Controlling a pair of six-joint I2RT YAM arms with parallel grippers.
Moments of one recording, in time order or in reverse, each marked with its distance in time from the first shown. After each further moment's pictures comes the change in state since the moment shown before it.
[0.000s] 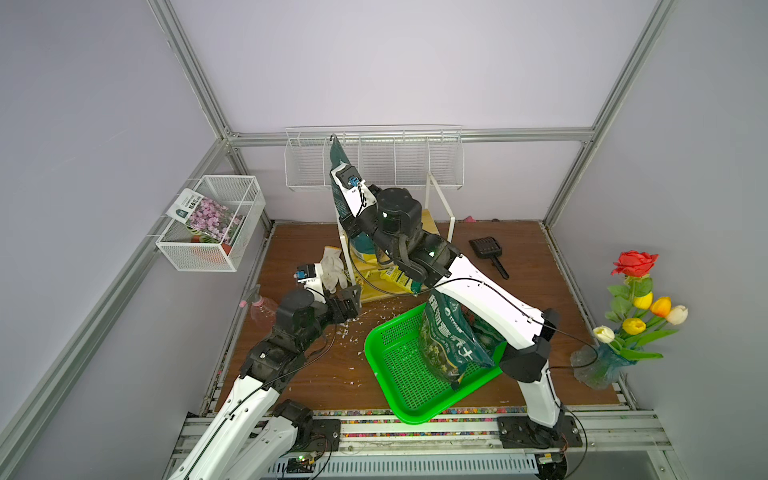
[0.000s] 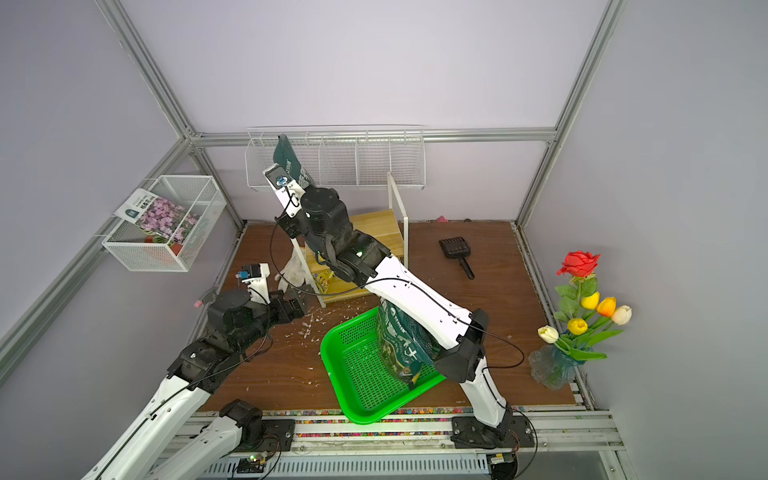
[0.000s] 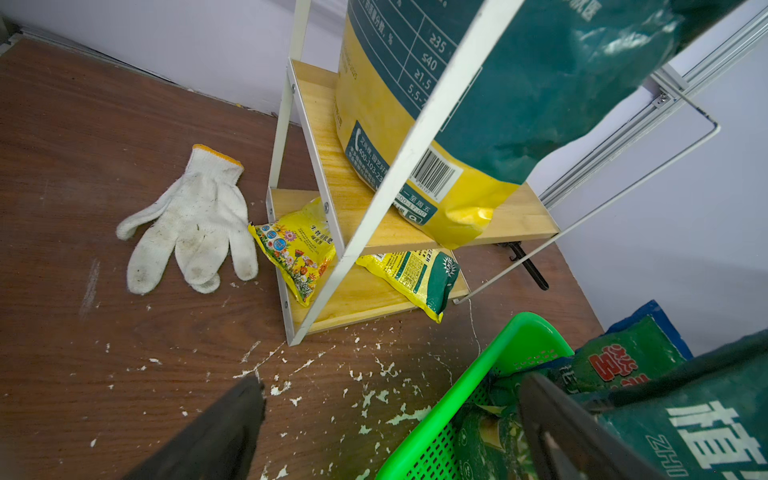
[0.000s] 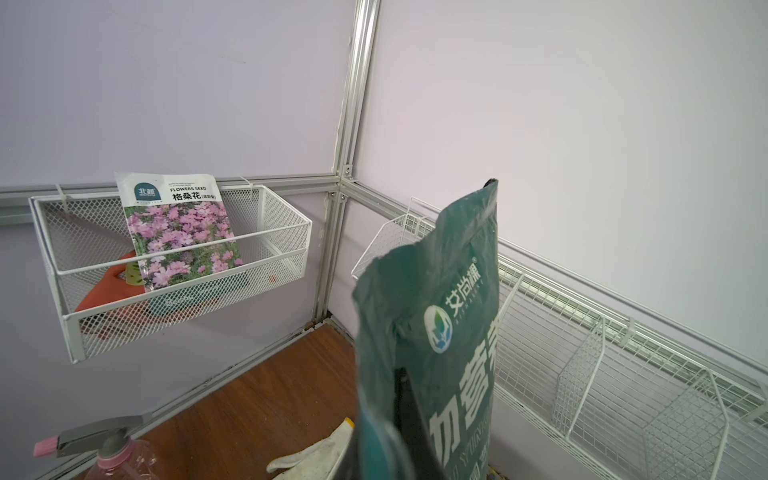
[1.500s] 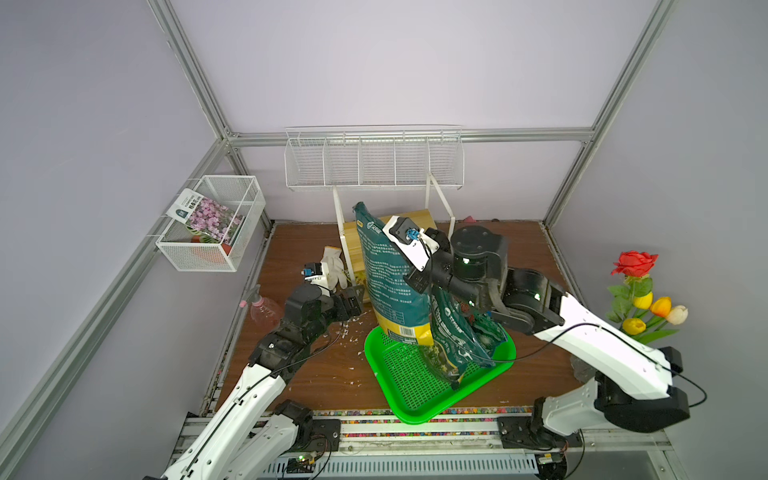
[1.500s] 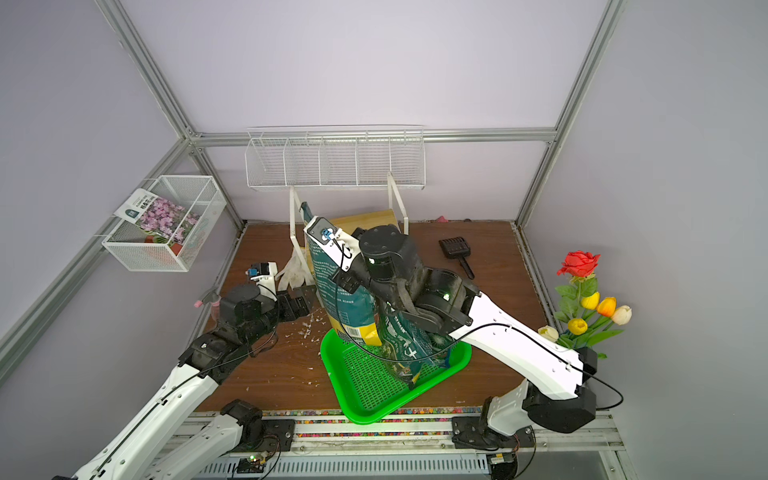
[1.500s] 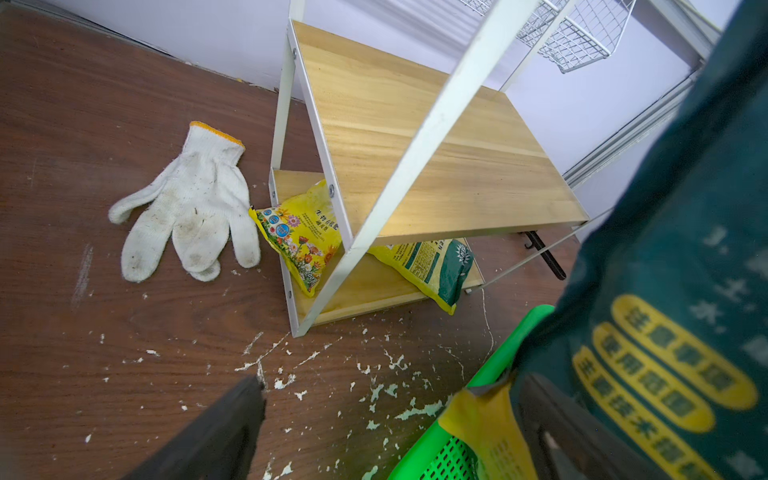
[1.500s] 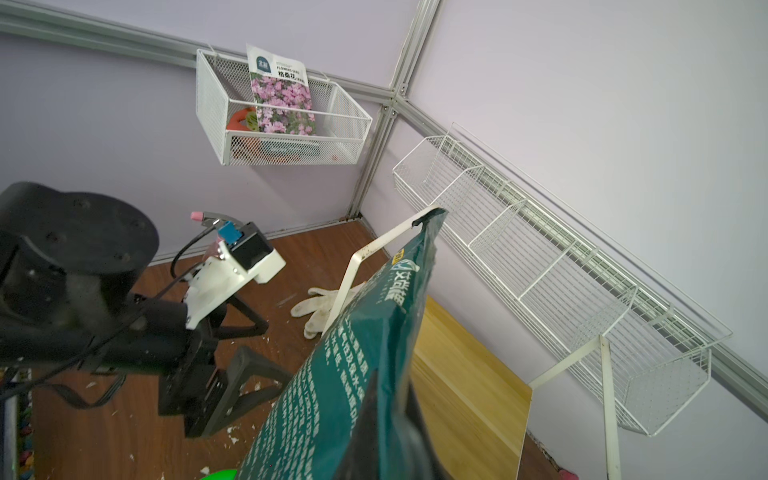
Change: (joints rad) left arm 0.000 0.081 -0.003 0.022 0.001 0.003; right arm 0.126 -0.635 -0.608 -0.282 0.010 -0.072
